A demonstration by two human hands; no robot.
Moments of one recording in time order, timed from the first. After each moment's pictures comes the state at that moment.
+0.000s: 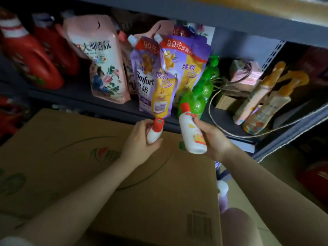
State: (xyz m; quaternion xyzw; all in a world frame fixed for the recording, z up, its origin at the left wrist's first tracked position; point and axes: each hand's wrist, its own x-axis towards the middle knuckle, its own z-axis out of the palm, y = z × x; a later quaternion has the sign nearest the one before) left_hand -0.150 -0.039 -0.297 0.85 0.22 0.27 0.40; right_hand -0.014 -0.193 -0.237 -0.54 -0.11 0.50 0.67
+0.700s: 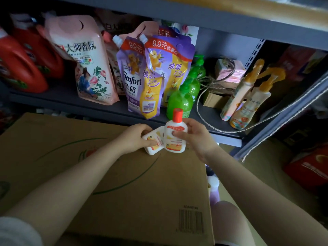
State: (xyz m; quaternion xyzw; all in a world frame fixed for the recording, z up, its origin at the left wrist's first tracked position) left_hand -0.123 -0.019 -0.282 0.89 0.19 0.00 0.42; right_hand -0.028 -0.200 -0.245 -0.71 -0.21 0.30 0.59
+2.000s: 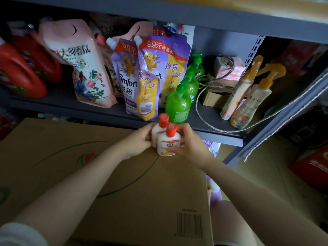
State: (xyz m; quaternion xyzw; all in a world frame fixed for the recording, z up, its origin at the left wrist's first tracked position) left_hand -0.110 -0.032 -0.293 0.79 0.09 0.01 0.60; right_hand -0.018 -0.207 -0.284 -0.81 -0.41 0.14 0.40
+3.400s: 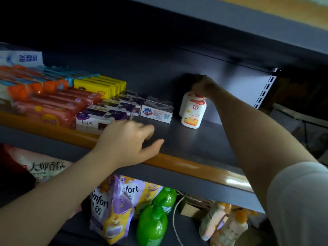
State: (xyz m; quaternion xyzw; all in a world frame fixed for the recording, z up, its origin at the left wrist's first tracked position) left_hand 0.007 0.043 -0.023 0.88 -0.02 0.47 -0.03; right_hand 0.261 -0.040 0.105 -0.93 -0.33 -0.09 0.14
